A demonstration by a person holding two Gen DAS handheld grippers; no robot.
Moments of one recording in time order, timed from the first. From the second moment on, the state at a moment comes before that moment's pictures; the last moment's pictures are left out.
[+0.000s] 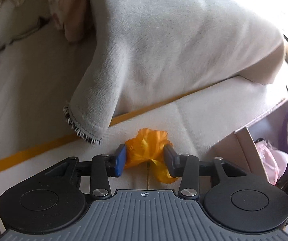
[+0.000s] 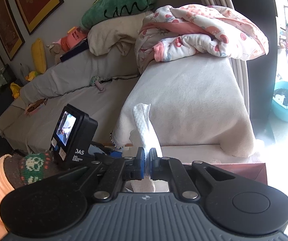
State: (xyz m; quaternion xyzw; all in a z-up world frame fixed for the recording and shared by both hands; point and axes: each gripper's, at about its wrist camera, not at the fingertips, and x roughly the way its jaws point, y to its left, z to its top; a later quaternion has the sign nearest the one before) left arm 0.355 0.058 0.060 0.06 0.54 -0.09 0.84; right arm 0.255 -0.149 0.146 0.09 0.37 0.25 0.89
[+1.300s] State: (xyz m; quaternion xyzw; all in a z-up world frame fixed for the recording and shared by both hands) left arm 0.226 -0.025 0.105 -0.16 0.40 -0.29 0.86; right arm 0.144 -0.229 0.207 0.10 0.27 0.19 0.94
